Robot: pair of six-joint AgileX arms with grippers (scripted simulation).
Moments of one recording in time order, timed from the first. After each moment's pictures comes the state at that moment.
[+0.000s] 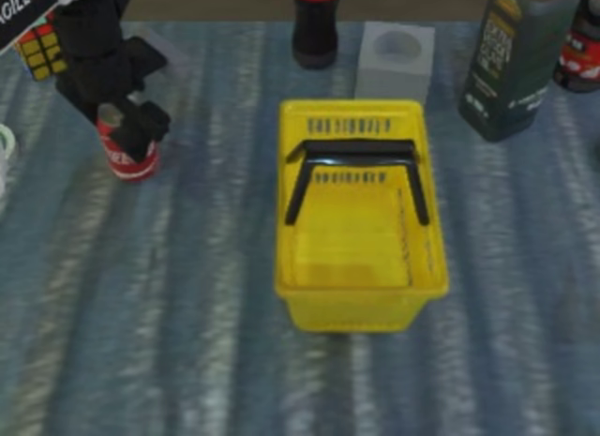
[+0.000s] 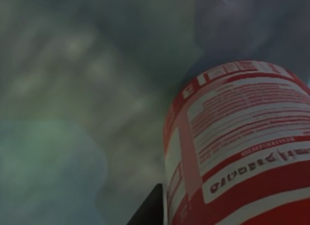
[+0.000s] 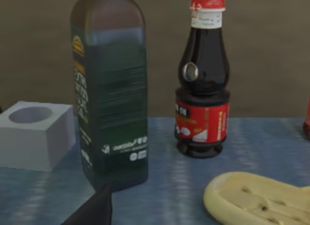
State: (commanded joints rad) left arm -0.17 2.51 2.25 -1.31 0.01 0.66; right arm 0.00 0.00 0.00 0.00 0.00 0.00
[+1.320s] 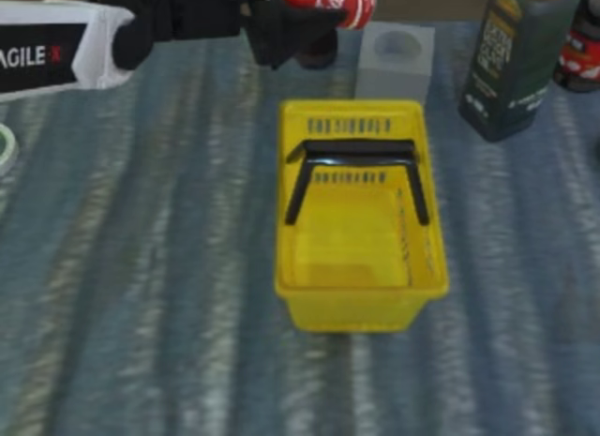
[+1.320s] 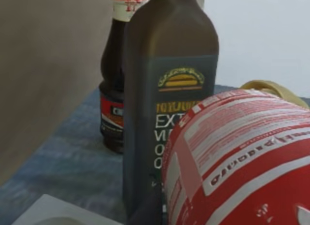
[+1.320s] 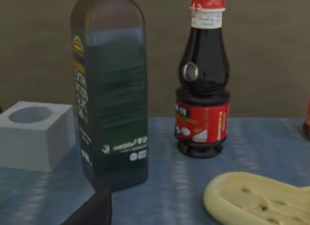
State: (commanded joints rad) left arm -0.29 2.19 1.56 0.39 1.08 0.15; right arm 0.00 0.00 0.00 0.00 0.00 0.00
